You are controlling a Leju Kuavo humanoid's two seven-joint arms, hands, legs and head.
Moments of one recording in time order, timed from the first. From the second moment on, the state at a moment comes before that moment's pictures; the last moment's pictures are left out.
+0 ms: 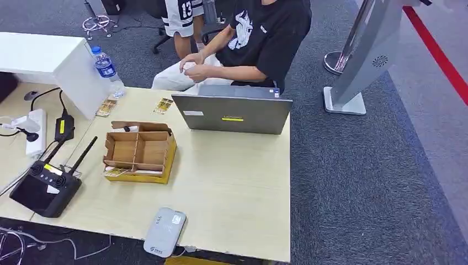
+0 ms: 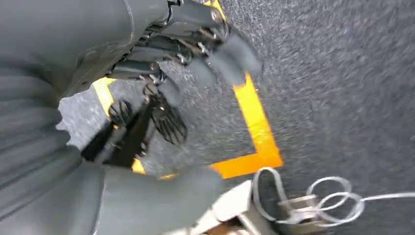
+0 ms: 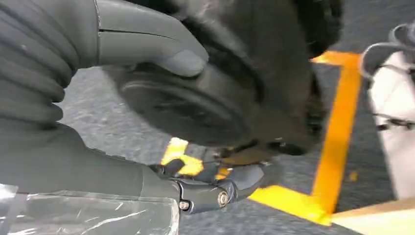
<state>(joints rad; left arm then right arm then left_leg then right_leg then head) -0.06 0.04 1.23 -0.23 0.17 0.03 -0.19 0.00 0.02 -0.68 -0.05 0.77 0.28 -0.45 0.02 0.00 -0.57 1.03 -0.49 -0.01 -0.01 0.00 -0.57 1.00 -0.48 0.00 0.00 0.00</state>
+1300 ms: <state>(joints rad) 0.12 0.01 0.19 -0.34 0.02 0.01 -0.02 0.12 0.01 -0.10 -0.33 0.07 0.03 -0.04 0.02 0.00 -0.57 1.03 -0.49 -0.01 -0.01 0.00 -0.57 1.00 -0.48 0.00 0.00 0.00</state>
